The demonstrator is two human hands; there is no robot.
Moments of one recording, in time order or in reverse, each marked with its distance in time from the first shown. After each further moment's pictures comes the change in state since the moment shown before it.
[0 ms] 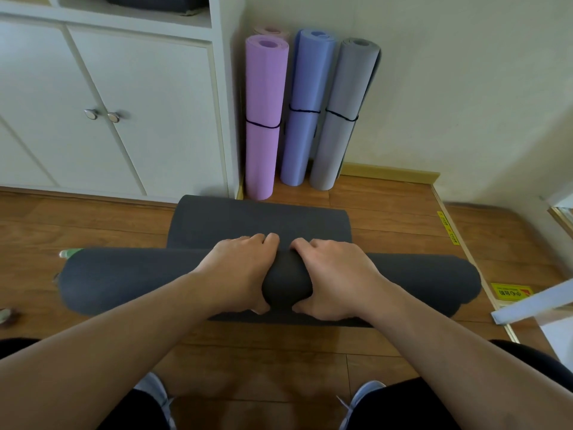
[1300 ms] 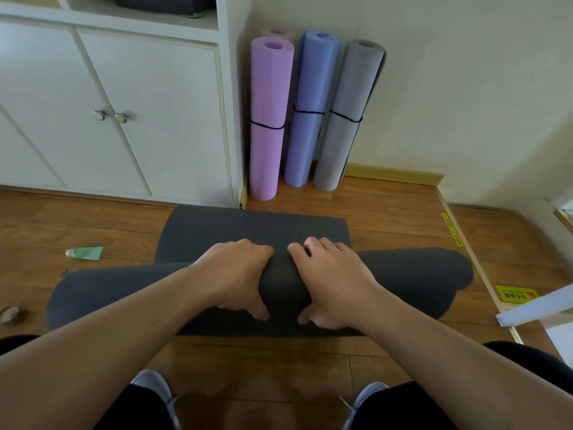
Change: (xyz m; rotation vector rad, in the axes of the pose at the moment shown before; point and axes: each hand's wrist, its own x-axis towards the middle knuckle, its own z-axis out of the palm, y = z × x) left_hand -0.003 -0.010 -0.009 -0.115 -0.222 -0.048; right_hand 0.002 -0.011 0.012 -0.111 0.009 -0.028
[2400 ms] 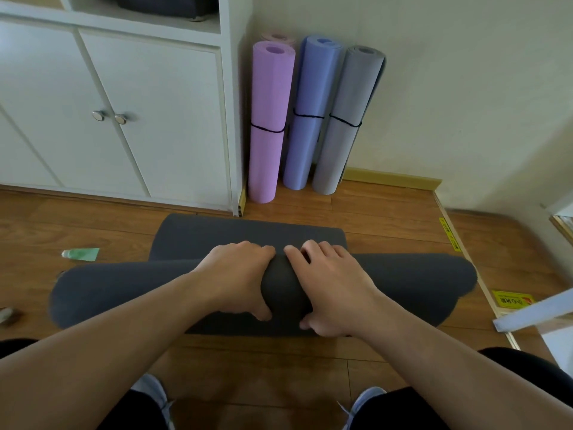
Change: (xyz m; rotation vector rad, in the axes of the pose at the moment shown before) left_hand 0.004 0.001 0.003 -0.001 0.056 -0.010; right_hand -0.003 -0.001 -0.002 -0.003 -0.002 -0.018
